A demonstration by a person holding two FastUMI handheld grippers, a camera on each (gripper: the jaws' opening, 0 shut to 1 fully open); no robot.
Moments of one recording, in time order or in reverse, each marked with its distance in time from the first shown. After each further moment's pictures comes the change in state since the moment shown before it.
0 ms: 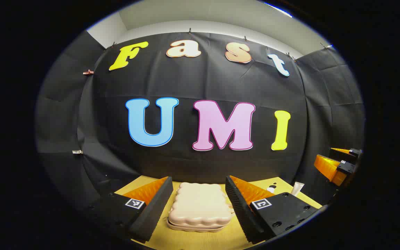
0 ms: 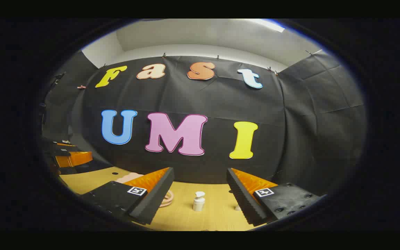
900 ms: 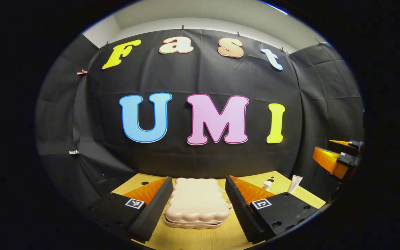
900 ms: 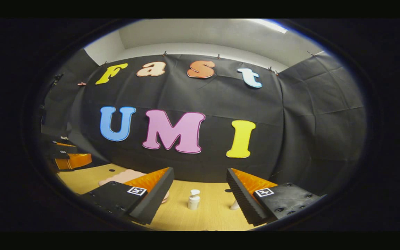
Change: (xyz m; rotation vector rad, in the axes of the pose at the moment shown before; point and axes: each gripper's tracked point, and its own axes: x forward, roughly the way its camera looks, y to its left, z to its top) left arm 0.003 -0.013 -0.015 0.024 0.031 -0.039; right arm 0.000 -0.007 -0.008 -0.025 0.014 -0.002
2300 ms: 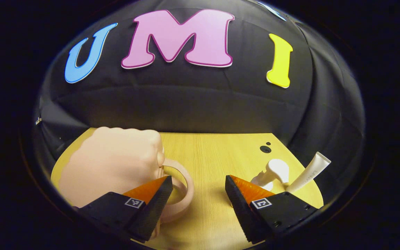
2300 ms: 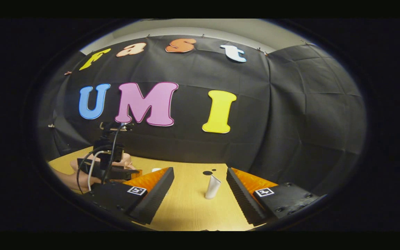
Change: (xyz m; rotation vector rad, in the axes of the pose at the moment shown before) left arm 0.237 -0.179 -0.222 -0.058 0.496 -0.089; right arm 0.031 -0.112 -0.108 0.000 0.237 -0.109
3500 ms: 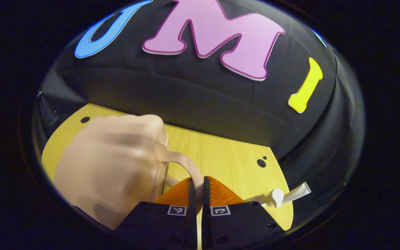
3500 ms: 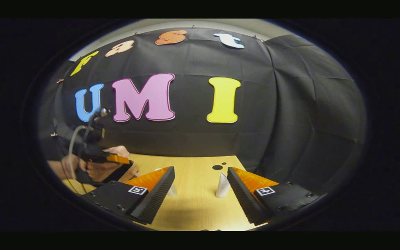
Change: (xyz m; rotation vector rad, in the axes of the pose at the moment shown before) left arm -0.045 0.064 0.085 -0.188 0.057 -0.048; right arm 0.041 0.017 -0.005 0.070 0.092 0.074
